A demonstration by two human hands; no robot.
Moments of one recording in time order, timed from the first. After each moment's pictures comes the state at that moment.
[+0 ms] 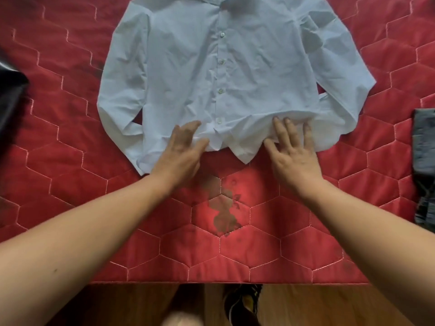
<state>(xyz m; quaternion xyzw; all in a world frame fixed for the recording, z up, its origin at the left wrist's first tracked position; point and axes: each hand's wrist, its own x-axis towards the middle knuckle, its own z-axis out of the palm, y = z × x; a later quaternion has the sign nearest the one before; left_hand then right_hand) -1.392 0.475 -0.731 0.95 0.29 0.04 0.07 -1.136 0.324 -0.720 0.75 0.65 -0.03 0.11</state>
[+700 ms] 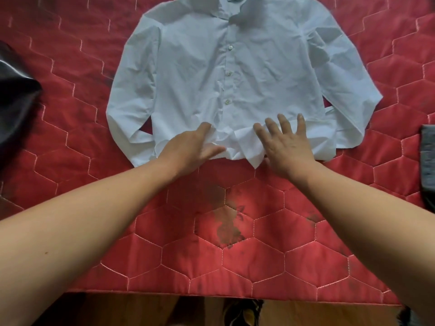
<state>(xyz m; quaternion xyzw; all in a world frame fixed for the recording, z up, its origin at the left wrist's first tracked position) -1.361 0.509 -0.682 0.88 0.39 -0.03 0.28 -1.129 0.391 -0.719 0.74 0.65 -0.07 0.16</state>
